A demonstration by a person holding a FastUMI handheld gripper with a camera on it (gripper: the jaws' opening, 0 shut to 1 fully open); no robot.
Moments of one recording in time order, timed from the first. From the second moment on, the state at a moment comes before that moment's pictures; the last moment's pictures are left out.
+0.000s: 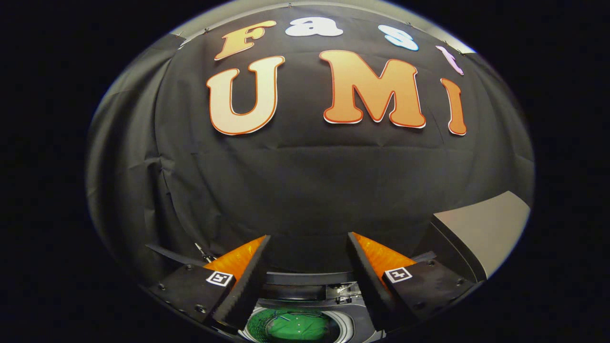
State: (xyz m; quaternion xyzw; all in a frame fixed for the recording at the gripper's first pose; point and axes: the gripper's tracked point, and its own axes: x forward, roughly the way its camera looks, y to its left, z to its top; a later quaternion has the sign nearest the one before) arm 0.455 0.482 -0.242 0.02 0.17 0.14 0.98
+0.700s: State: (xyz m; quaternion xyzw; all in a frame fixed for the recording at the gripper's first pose) arm 0.399 0.470 -0.259 0.03 0.14 0.15 0.98
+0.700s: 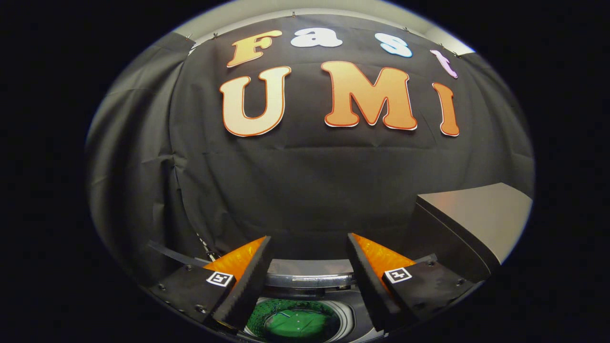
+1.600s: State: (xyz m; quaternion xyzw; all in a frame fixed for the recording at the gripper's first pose) arm 0.337 0.455 -0.352 0.03 0.22 0.15 0.96
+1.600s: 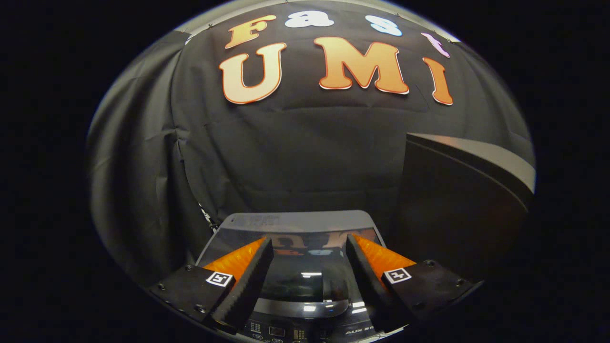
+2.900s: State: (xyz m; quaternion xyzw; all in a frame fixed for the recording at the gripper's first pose) arm 0.200 0.278 -0.025 0.03 -0.01 0.15 0.99
